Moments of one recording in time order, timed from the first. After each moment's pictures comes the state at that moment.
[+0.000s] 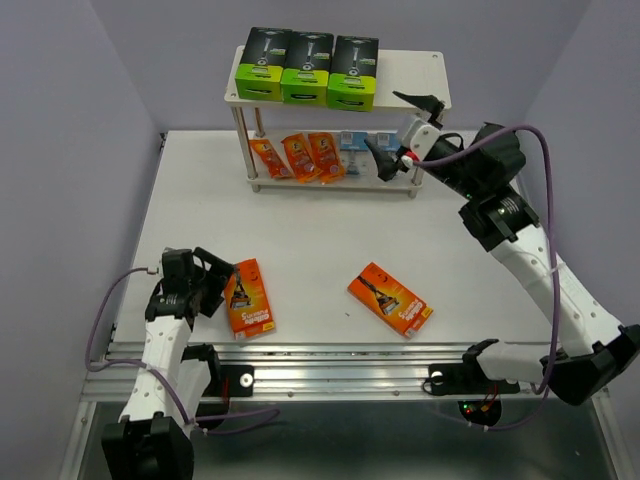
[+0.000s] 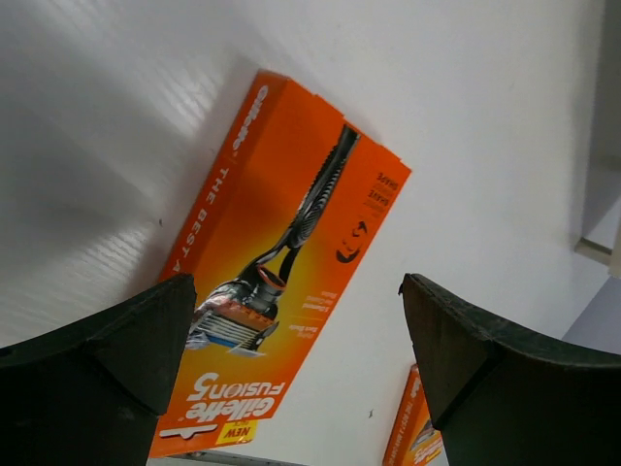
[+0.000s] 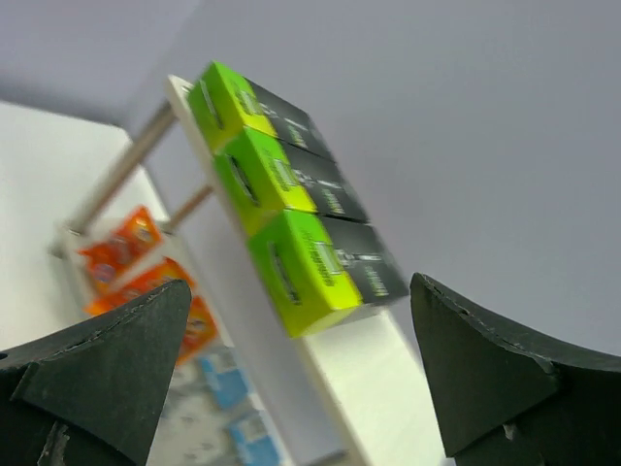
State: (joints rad) left arm 0.09 0.72 0.45 -0.56 0.11 -0.99; right arm 0.50 1.26 1.44 0.04 -0.37 -0.79
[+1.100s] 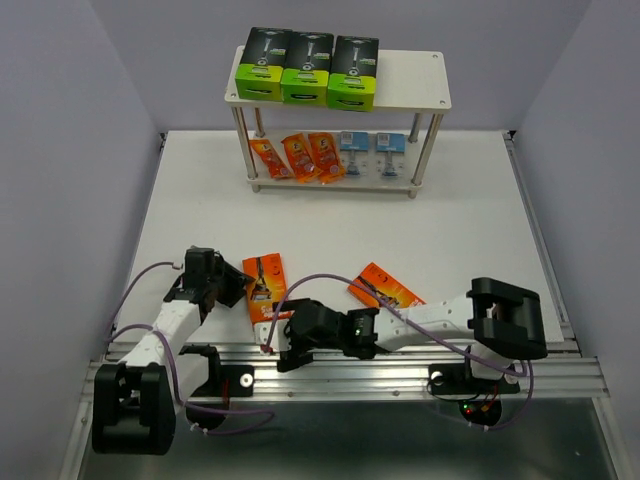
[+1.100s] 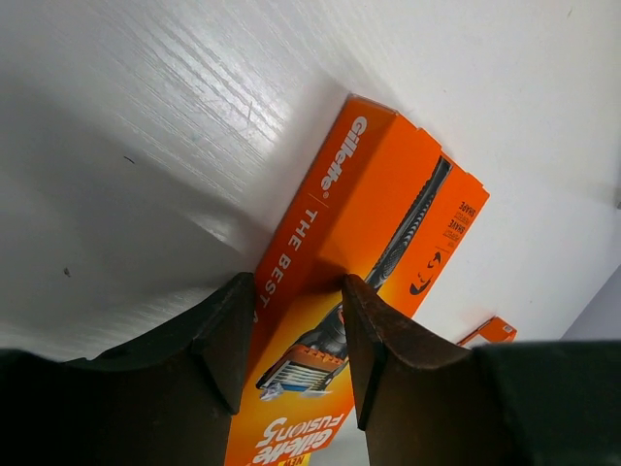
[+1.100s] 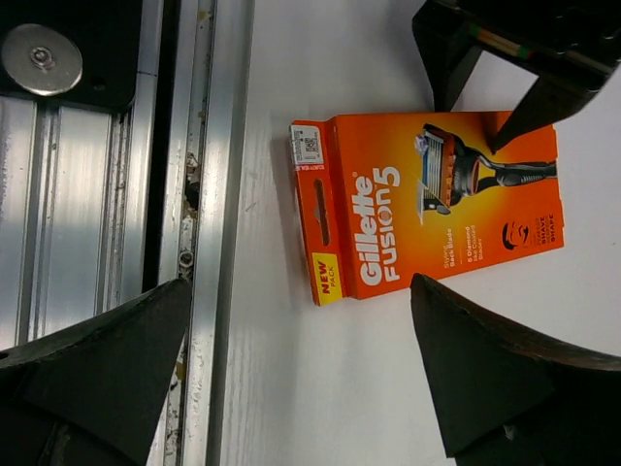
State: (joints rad) left arm -0.05 0.97 0.32 -0.25 0.15 -1.03; right arm 1.40 1.64 0.93 0.12 0.10 -0.46
